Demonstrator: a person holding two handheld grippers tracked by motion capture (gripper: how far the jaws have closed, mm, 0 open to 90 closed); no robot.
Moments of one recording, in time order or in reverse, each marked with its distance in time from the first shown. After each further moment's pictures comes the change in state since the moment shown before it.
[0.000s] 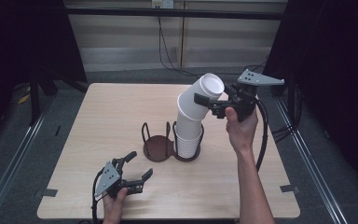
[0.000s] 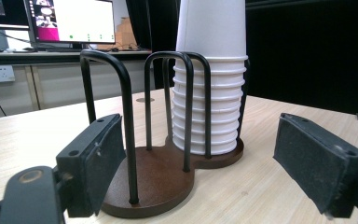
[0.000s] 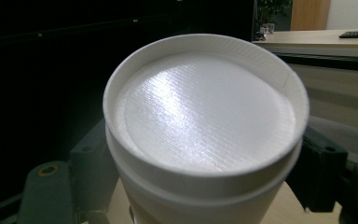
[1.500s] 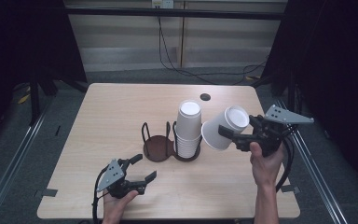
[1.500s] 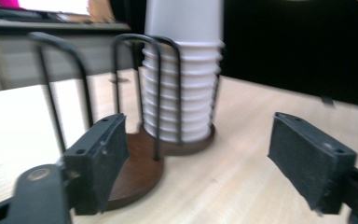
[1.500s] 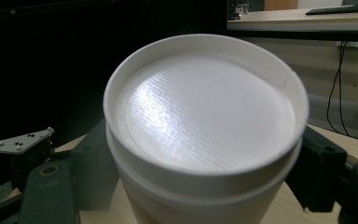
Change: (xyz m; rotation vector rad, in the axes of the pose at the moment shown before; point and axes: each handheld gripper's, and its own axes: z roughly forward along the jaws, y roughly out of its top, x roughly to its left) left arm -0.011 0.019 0.006 0.131 -0.105 -0.017; right arm 0.021 -0.055 -0.078 0.054 -0.104 0.015
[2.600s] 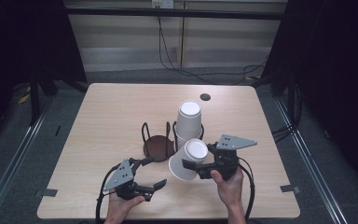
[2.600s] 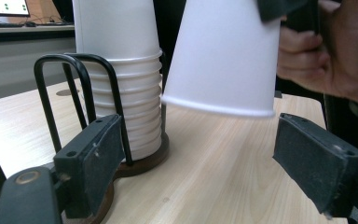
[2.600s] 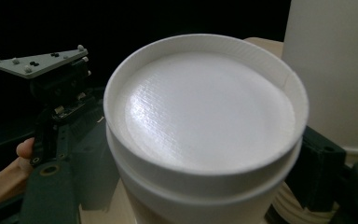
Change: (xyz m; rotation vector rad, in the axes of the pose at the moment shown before) left arm -0.012 0.012 0.014 -0.013 -0.186 0.025; right arm 0.044 -0.083 0.071 0.136 0.202 0.028
